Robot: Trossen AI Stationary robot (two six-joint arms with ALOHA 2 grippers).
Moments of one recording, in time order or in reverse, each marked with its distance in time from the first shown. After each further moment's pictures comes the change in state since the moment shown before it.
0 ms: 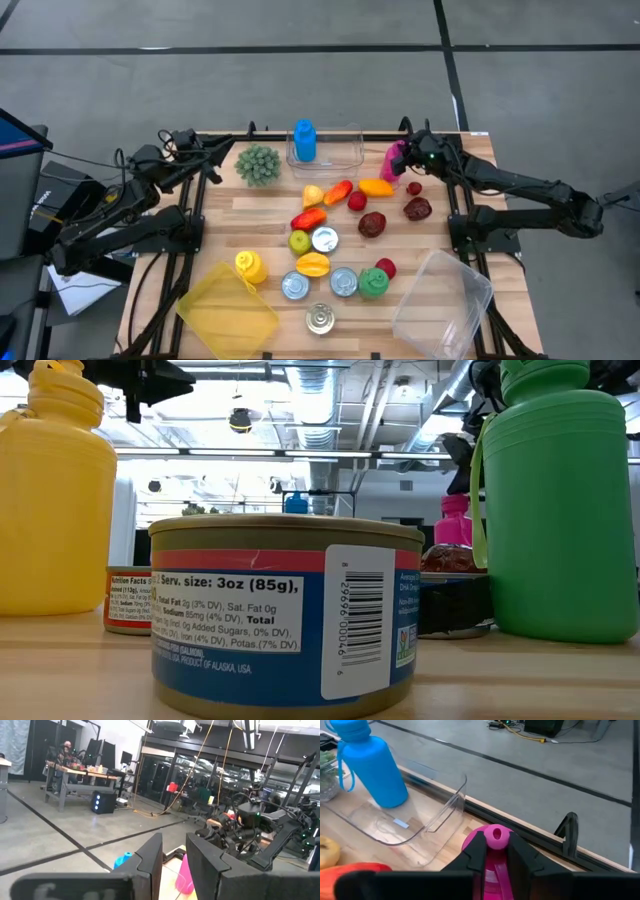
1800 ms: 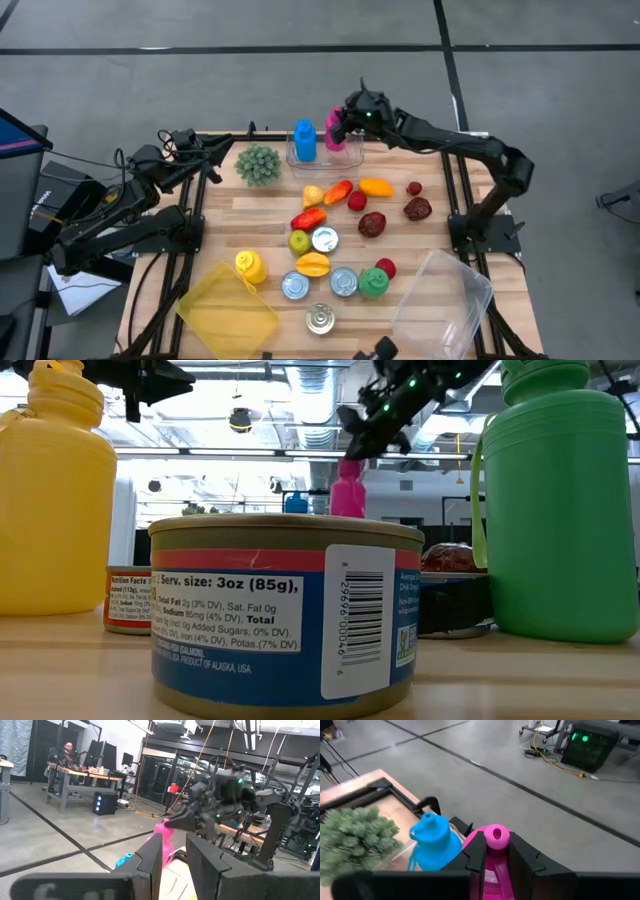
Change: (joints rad) left arm 0.000 0.000 0.000 0.004 -0.008 0.002; right arm 0.046 0.693 0.754 0.057 -0.098 -0.119
